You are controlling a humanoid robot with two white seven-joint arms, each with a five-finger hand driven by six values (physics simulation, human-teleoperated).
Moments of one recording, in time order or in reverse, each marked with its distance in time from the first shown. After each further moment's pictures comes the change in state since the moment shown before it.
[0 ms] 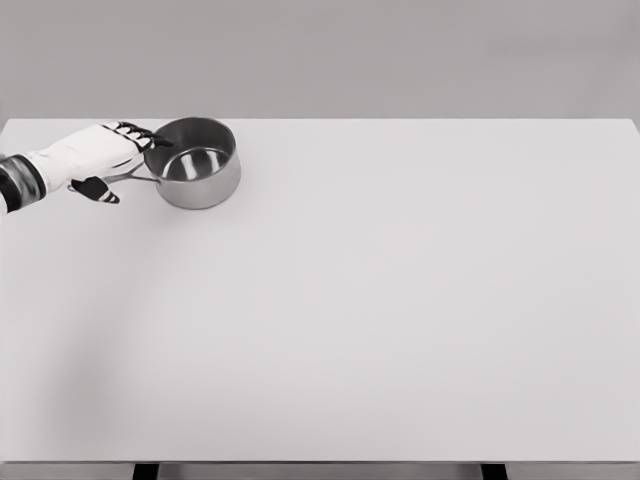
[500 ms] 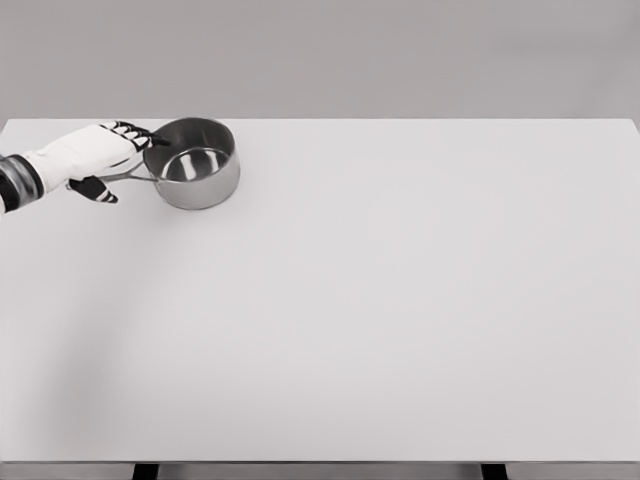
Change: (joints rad) left arm -0.002 0.001 0.007 0.005 0.000 0.000 0.001; right arm 0.000 0.000 0.000 0.000 0.000 0.000 0.000
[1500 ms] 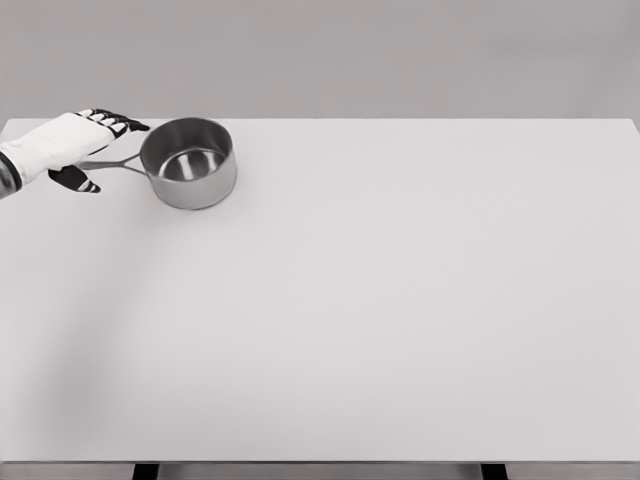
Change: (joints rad) left arm -0.002 0.009 0.068 0.019 0.000 0.000 0.001; right arm 0.000 0.000 0.000 0.000 0.000 0.000 0.000
